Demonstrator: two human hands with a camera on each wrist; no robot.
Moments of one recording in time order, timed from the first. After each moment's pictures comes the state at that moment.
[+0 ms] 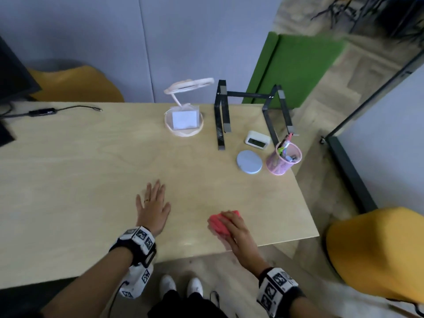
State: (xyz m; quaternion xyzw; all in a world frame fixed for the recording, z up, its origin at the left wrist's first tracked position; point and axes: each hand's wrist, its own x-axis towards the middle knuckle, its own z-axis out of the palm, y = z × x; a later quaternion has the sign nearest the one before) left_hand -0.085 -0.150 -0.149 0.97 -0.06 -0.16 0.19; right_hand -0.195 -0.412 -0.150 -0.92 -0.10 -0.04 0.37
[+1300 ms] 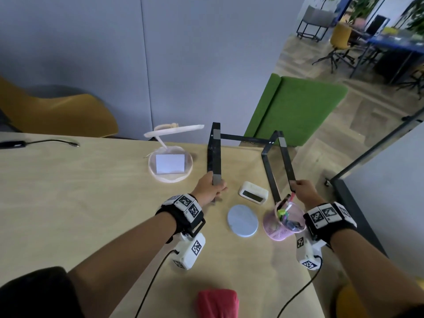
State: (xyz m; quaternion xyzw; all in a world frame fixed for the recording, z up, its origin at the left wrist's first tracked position) left_hand 0.120 -0.354 -0.083 0.71 -0.02 -0.25 0.66; right_hand 0.093 -0.635 -0.047 -0.87 0.32 0.02 0.37
